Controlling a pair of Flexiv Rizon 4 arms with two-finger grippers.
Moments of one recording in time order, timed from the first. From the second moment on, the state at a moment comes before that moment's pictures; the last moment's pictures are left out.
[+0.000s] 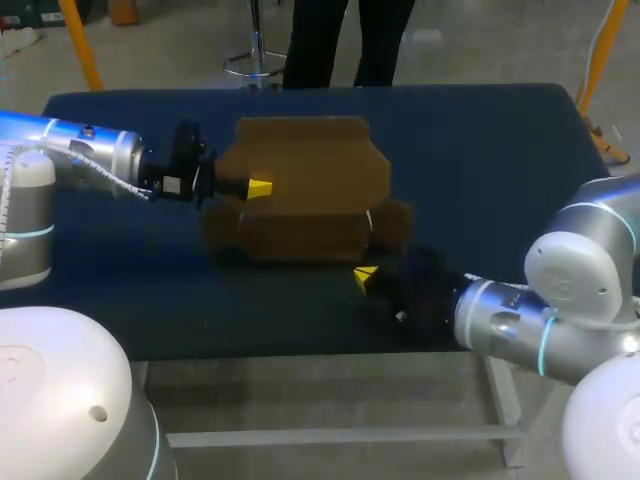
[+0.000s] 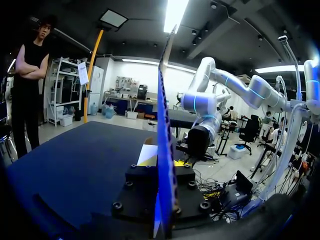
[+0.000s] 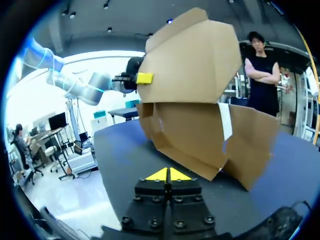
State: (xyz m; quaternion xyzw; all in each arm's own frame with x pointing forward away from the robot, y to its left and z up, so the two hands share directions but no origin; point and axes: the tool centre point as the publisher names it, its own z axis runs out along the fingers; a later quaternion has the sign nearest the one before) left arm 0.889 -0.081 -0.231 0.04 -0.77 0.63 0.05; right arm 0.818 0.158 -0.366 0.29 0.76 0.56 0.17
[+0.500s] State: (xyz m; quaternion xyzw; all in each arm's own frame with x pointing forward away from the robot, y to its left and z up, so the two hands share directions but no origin) left arm 0.889 -0.081 -0.231 0.04 -0.77 0.63 0.05; right arm 0.797 0.103 -0.360 0.25 0.78 0.56 0.15
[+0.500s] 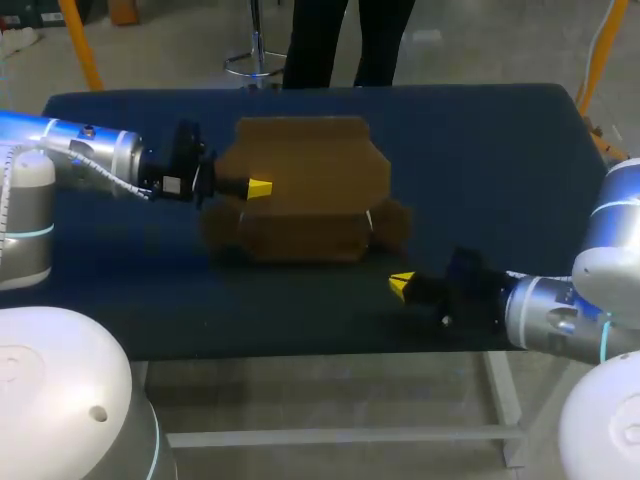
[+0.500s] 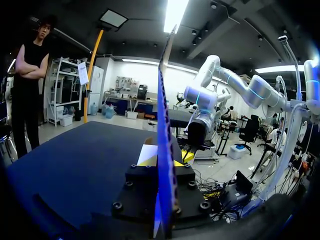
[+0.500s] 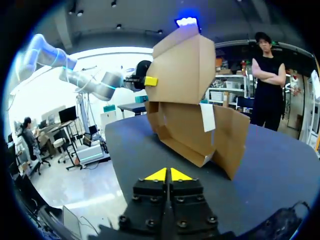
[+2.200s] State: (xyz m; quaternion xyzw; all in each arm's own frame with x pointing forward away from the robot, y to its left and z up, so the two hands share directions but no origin) left arm 0.889 -0.082 -0.231 0.04 -0.77 0.63 0.05; right arm 0.893 0.049 -0.369 0.16 0.80 0.55 0.18
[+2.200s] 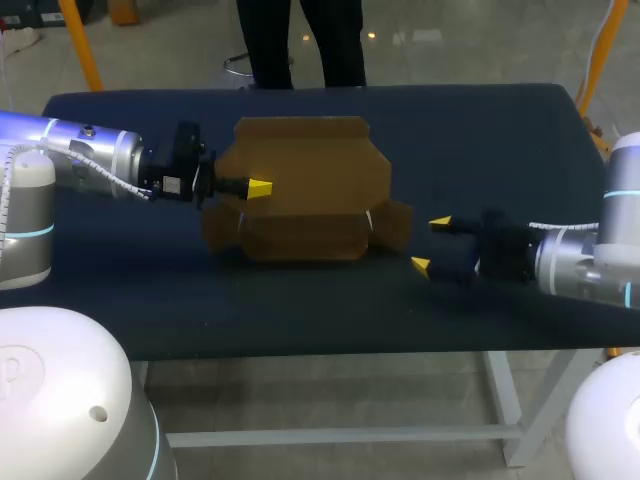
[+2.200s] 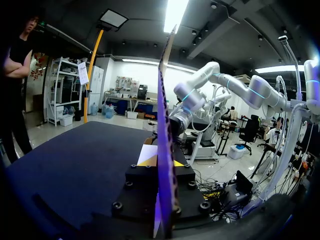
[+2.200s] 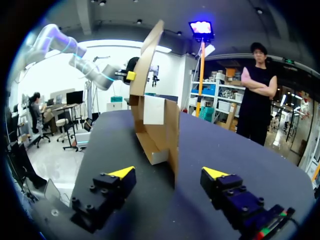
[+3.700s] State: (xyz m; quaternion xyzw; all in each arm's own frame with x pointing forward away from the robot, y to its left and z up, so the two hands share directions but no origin) left arm 0.889 -0.081 -0.231 0.04 -0.77 0.63 0.05; right arm 0.926 0.095 -0.374 0.19 0.79 0.56 0.18
